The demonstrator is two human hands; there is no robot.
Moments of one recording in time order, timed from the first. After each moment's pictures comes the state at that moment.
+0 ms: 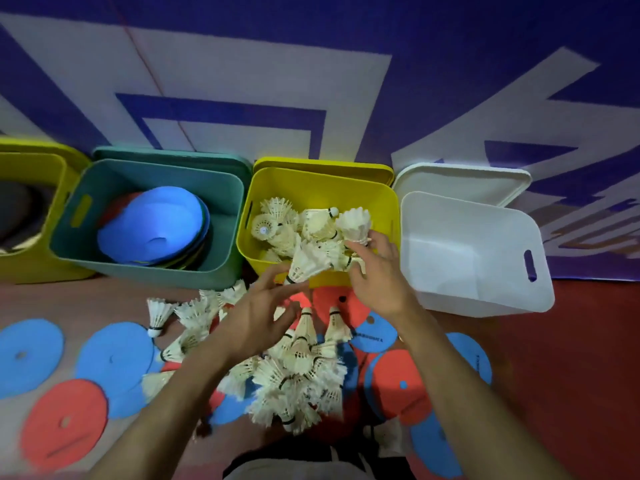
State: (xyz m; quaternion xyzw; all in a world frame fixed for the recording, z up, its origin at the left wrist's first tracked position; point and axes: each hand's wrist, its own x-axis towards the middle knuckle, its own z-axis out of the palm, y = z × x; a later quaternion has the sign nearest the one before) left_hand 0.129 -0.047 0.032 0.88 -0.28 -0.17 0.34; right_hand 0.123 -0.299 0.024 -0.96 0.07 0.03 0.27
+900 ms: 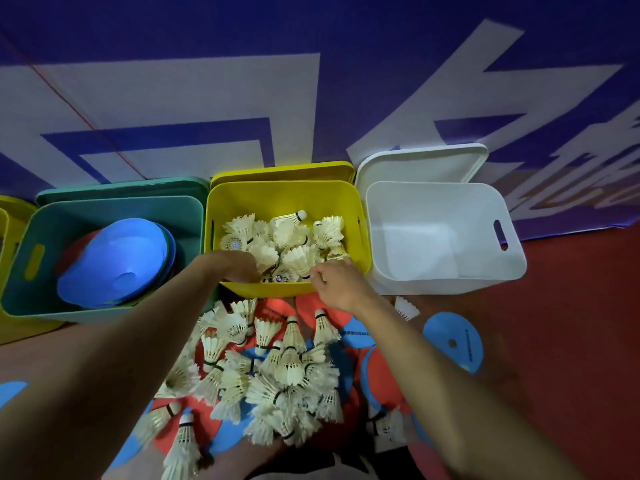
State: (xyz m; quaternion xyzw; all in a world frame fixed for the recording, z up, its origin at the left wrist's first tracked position) left_hand 0.277 -0.103 0.005 0.85 -0.27 -0.43 -0.10; right_hand 0.138 -0.295 -0.003 -0.94 0.08 0.20 0.26
